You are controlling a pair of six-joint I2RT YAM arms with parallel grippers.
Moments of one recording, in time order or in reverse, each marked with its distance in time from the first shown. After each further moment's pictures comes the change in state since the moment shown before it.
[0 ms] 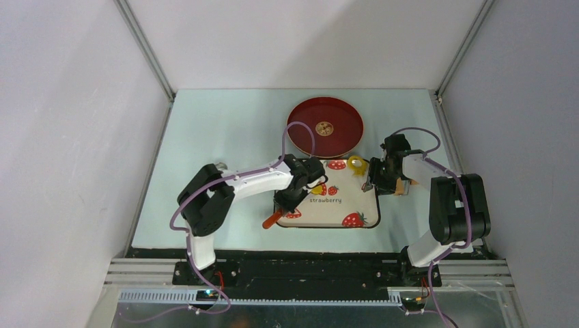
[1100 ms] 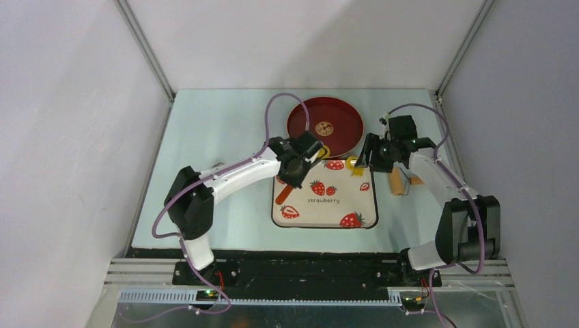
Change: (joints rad) left arm 0.058 -0.094 0.107 0.109 -0.060 -0.049; right arm 0.034 -0.159 0.134 -0.050 -0.104 0.018
